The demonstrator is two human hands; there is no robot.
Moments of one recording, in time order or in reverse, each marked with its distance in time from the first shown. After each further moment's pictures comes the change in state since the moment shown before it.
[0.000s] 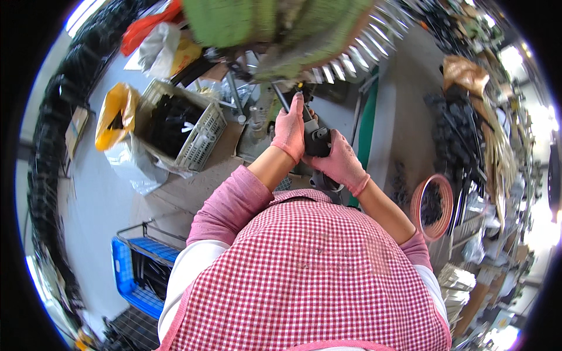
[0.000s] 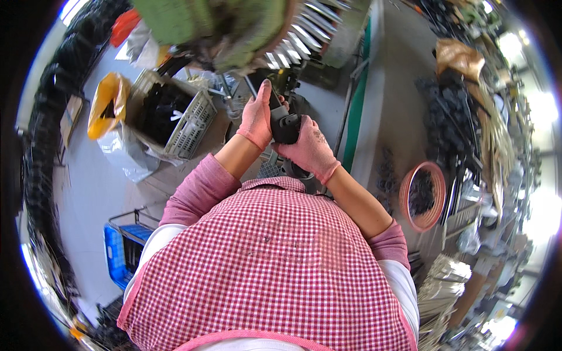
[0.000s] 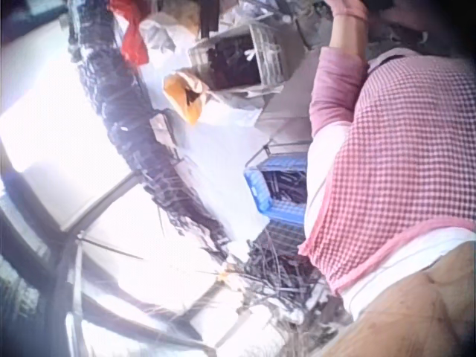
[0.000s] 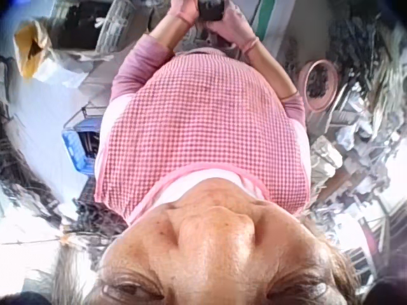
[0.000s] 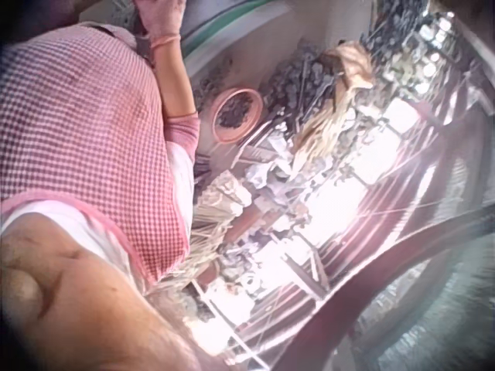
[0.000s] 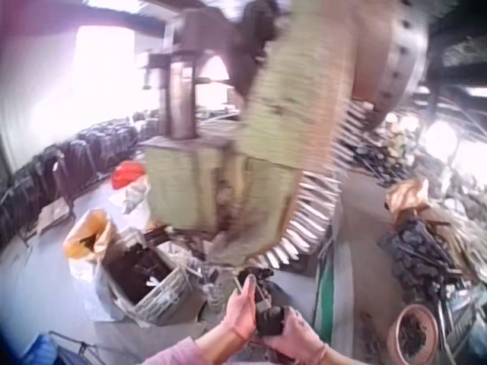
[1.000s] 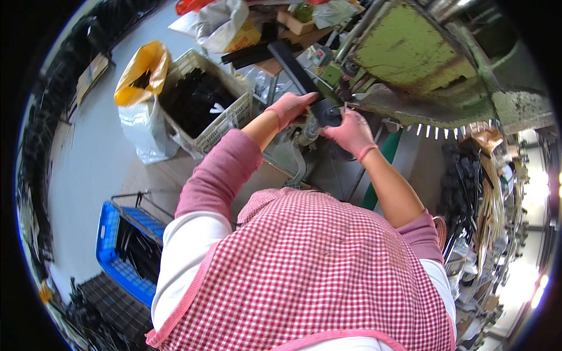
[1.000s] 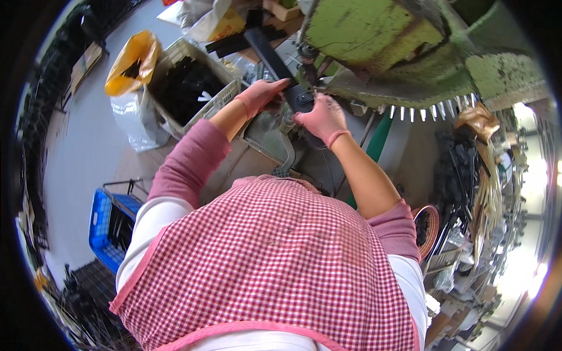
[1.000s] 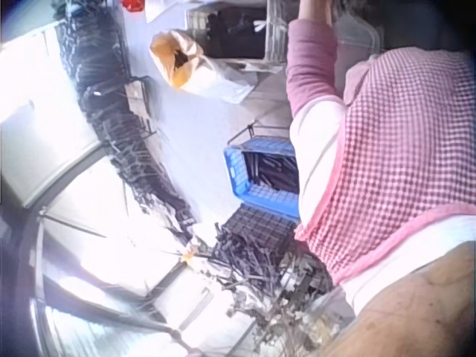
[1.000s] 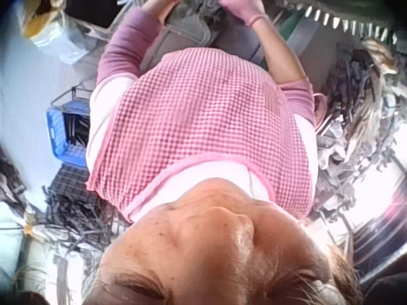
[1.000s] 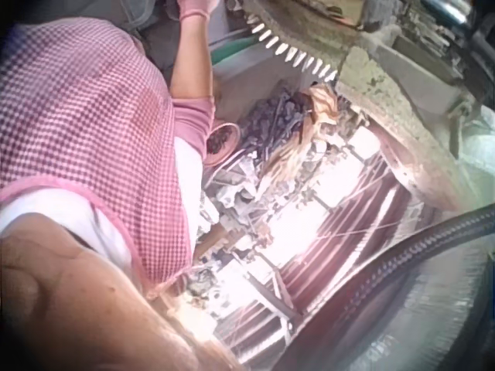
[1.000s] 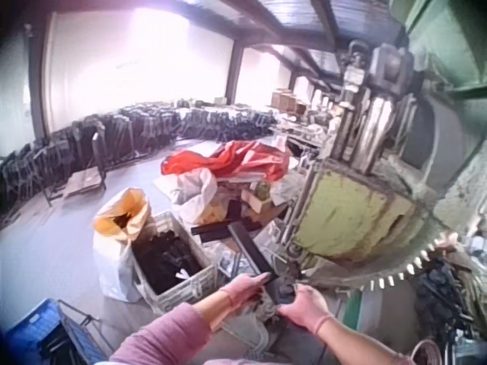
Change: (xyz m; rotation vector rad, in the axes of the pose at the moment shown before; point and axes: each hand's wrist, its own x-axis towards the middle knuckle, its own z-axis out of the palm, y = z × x) left_hand 0.058 0.166 -0.114 0.780 -0.112 -0.065; right_hand 0.126 -0.077 0.088 -0.381 -0.171 -0.114
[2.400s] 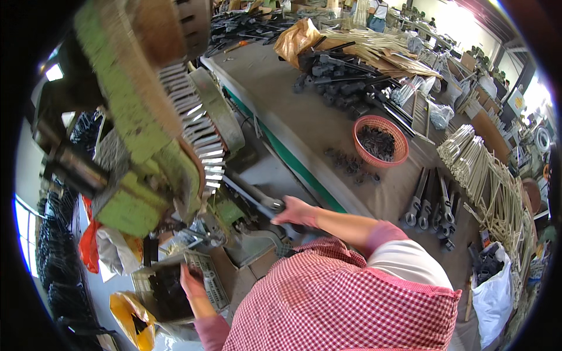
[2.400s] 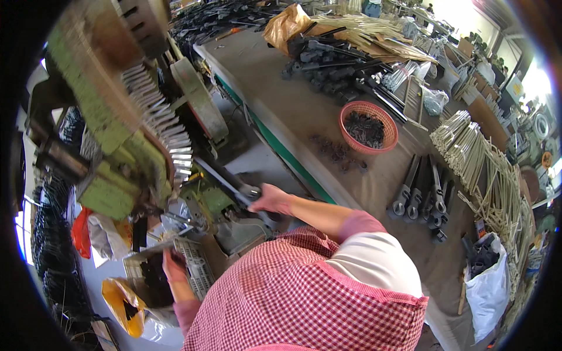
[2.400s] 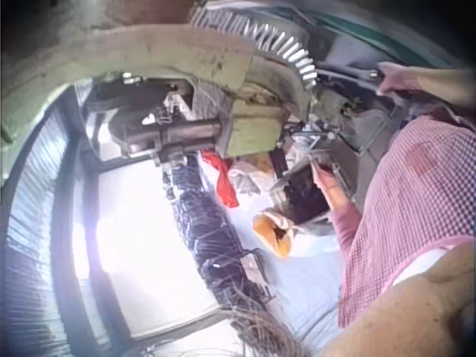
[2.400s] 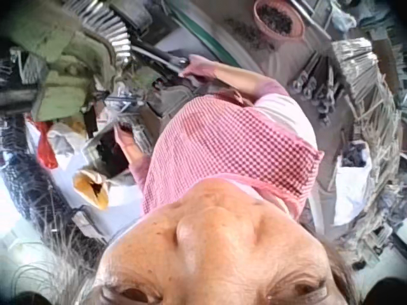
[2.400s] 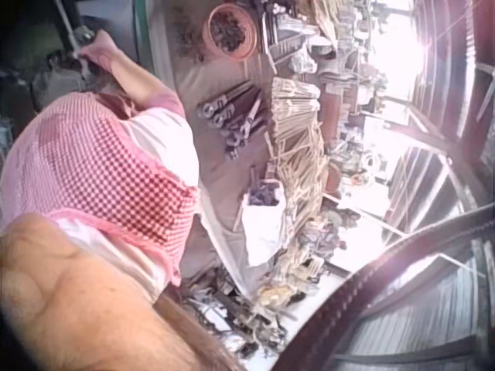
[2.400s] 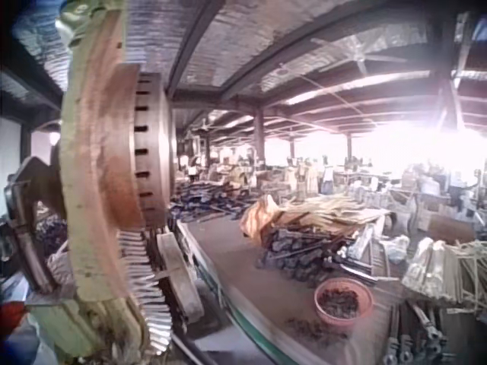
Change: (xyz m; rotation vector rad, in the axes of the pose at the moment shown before) left_hand 0.019 -0.090 -0.091 -0.507 0.057 -0.011; right_hand -0.186 0.122 0.020 0.744 0.315 0.674
